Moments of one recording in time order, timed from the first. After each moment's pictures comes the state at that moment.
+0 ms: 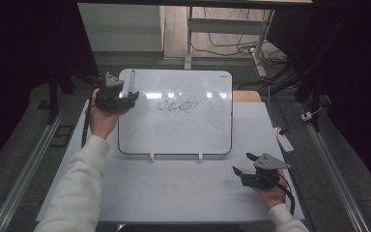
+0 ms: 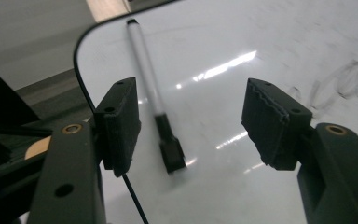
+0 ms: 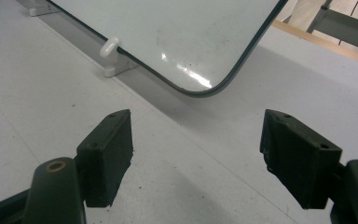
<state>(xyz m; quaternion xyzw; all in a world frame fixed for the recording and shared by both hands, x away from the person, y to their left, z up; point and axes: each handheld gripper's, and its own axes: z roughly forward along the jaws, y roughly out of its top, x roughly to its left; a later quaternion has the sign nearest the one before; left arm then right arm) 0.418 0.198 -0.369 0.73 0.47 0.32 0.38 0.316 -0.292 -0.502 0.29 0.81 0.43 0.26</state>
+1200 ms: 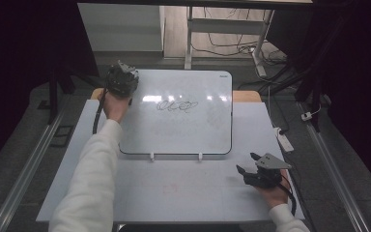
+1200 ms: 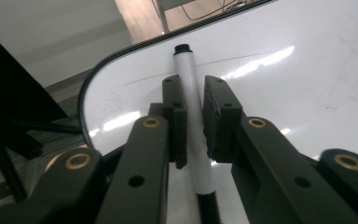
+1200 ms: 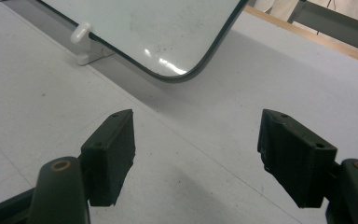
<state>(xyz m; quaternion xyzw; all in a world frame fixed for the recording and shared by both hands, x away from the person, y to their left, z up) 0.481 0.186 -0.380 0.72 0.49 0.35 0.34 0.317 -0.299 -0.505 0.31 0.81 0.41 0.28</state>
